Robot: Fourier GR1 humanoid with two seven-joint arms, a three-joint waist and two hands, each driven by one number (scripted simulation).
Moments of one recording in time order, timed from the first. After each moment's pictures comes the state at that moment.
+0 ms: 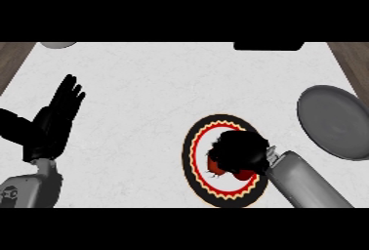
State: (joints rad) left arm -0.18 0.21 0.08 -1.59 0.14 0.08 0.25; right arm -0.46 -0.35 0.59 -1.37 1.29 0.39 -0.72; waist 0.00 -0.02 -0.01
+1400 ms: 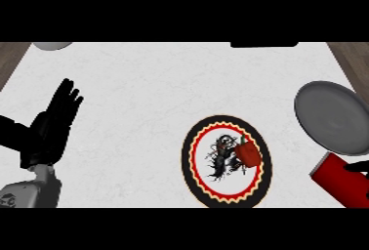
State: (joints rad) left arm -0.14 0.19 0.08 -1.63 0.13 0.09 0.26; right arm 0.26 -0.41 -0.21 -2.31 0.89 0.34 -0.30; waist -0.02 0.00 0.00
